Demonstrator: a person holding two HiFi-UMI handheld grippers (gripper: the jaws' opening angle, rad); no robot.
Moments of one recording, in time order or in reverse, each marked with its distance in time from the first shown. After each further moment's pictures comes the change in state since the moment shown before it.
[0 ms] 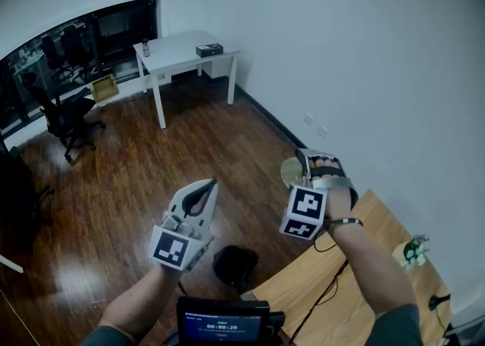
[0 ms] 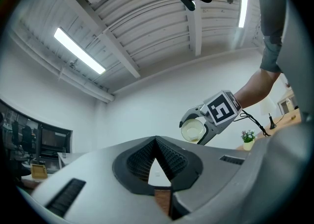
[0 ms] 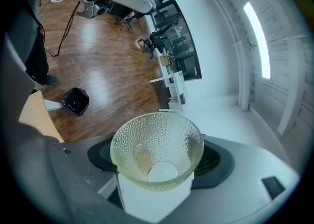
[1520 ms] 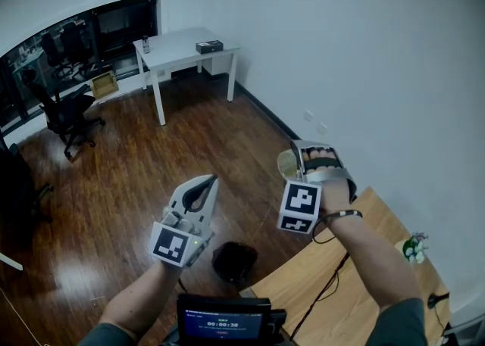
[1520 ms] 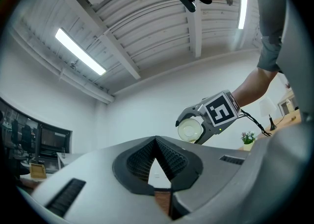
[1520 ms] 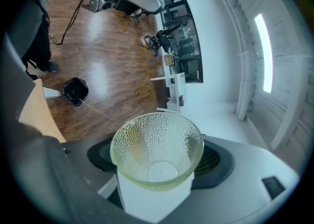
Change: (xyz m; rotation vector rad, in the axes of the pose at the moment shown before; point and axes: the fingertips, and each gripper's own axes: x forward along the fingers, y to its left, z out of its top) left arm -0.001 -0.007 0.004 -0.026 -0.012 -0.003; right arm -0.004 -0.007 0.007 -0.117 0.015 -0.038
